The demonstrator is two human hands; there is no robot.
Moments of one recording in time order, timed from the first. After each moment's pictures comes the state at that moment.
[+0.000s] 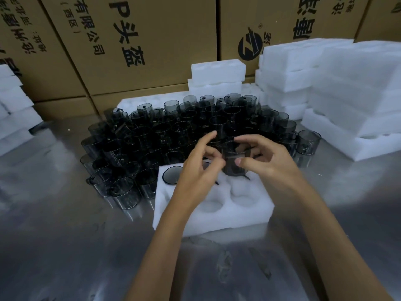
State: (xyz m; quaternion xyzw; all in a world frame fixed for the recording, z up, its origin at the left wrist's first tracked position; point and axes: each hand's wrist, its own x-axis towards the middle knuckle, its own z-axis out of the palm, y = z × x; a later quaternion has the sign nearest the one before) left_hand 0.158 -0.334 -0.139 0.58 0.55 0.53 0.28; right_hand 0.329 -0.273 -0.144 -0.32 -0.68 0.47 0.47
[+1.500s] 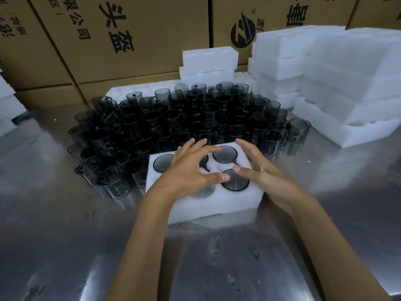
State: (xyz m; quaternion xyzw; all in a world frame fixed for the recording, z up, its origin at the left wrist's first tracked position) left_hand 0.145 -0.339 -0.138 0.68 0.65 0.24 0.24; right_hand 0.351 -0.278 -0.186 -0.35 -0.67 0.57 0.33
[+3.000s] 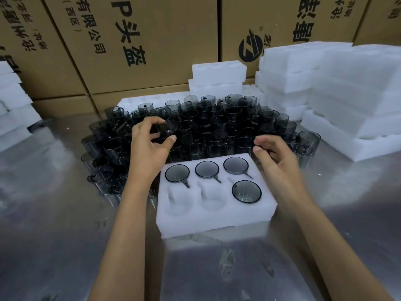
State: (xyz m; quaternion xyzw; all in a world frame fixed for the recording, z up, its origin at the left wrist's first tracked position) left_hand 0.062 -0.315 -0.125 0.50 0.63 0.58 0.10; right_hand 0.326 -0.266 -0.168 -0.42 -0.61 0.38 0.55
